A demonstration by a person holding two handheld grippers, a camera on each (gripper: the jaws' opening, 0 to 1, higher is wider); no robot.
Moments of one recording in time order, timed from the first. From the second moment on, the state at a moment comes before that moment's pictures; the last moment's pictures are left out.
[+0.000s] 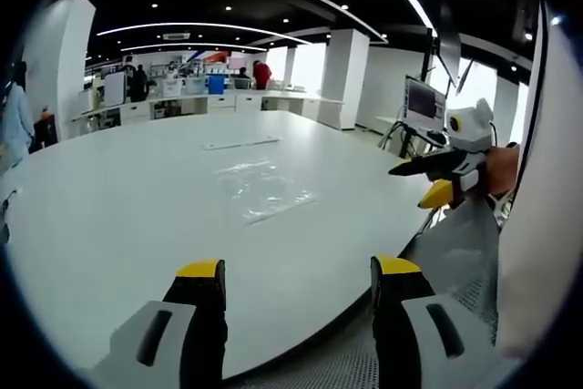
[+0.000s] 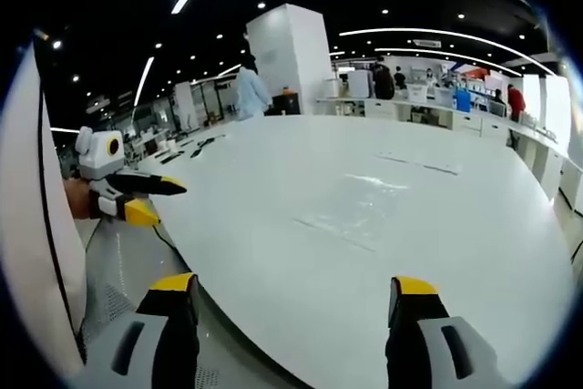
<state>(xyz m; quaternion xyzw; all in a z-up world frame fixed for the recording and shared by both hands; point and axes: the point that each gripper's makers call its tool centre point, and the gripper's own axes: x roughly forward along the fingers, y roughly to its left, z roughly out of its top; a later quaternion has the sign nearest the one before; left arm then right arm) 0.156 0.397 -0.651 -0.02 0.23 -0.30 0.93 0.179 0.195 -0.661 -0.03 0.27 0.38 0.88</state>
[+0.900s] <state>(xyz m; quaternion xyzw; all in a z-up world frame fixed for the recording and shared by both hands) 0.159 0.397 -0.645 -0.03 0.23 -0.29 0.93 0.217 0.189 -0.681 -0.09 0.29 0.40 0.87</state>
